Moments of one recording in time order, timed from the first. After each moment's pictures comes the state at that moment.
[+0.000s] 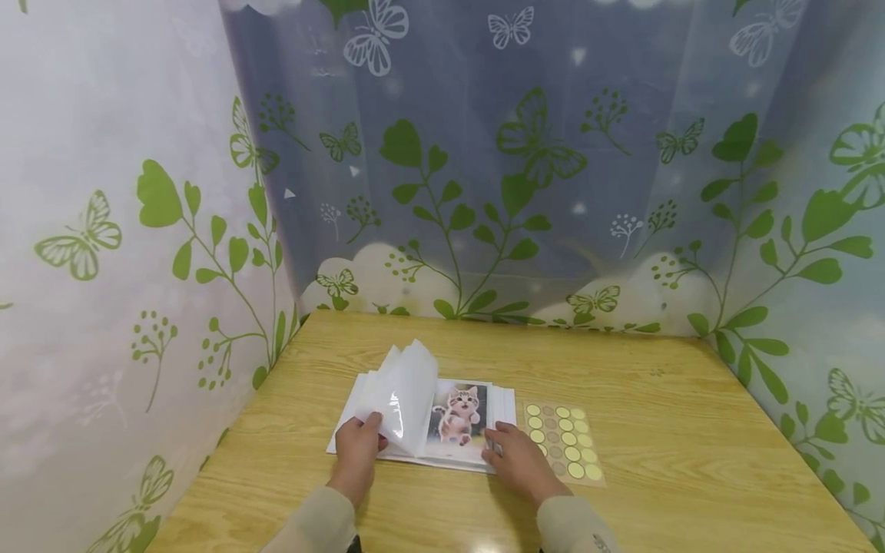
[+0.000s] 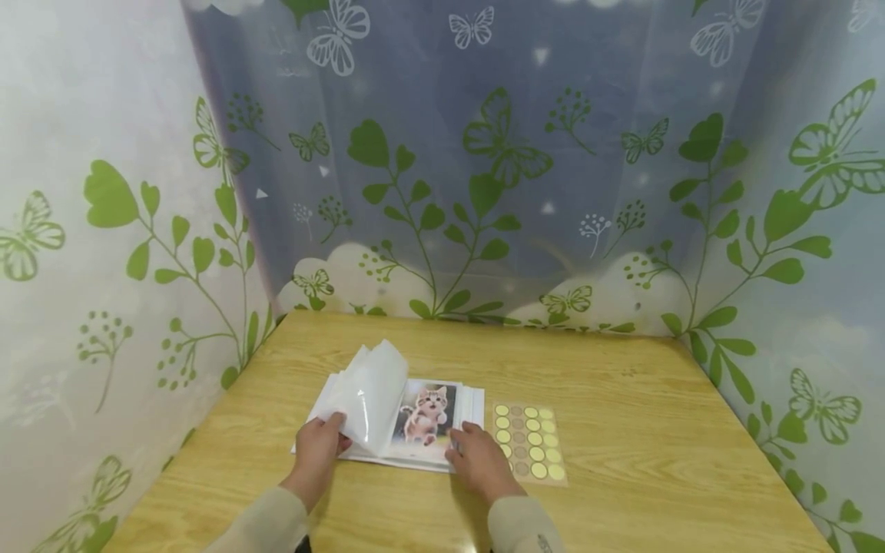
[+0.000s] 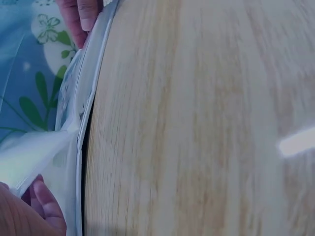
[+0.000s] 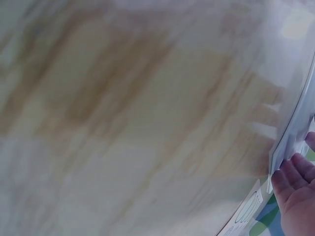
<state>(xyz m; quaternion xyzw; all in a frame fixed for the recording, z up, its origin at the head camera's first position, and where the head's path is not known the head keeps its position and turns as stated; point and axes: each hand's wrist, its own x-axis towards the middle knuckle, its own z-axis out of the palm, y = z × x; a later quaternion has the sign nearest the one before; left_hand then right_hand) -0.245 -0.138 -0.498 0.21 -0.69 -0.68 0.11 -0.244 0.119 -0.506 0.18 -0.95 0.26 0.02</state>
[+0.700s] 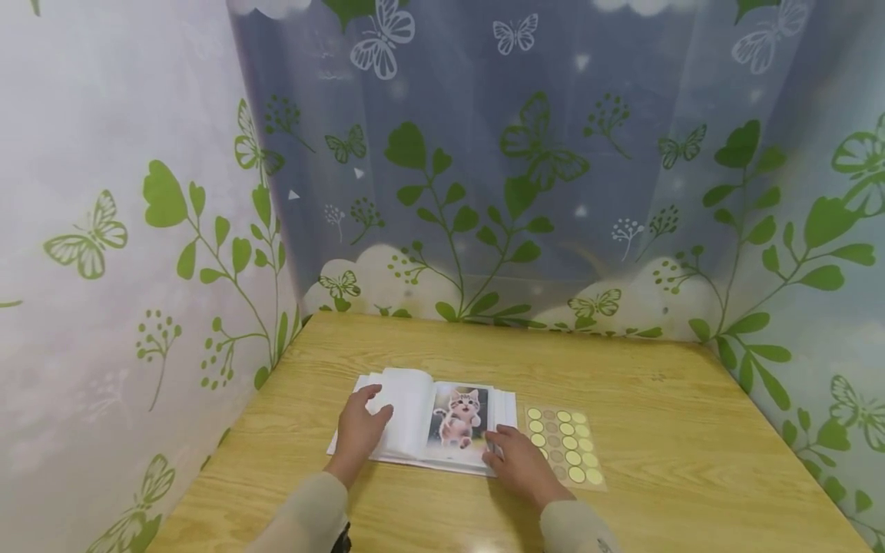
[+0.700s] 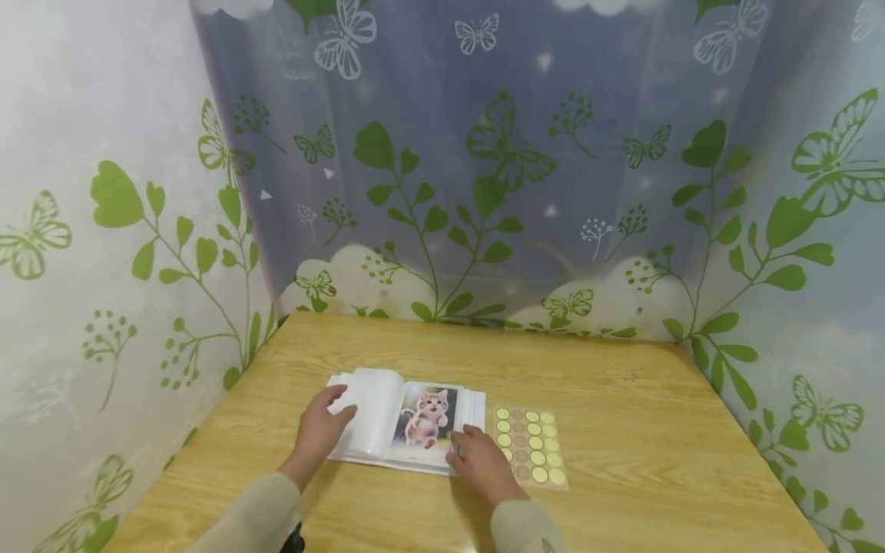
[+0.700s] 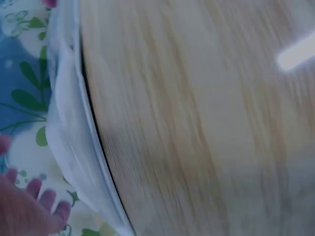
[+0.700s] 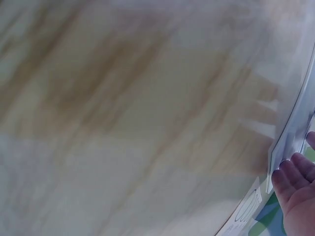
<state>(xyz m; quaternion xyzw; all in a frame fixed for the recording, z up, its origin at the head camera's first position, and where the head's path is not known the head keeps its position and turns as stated) -0.263 -0.157 -0.486 0.04 -0.86 -0.49 0.15 -0.245 0.119 -0.503 0.16 -0.95 0.26 0.00</state>
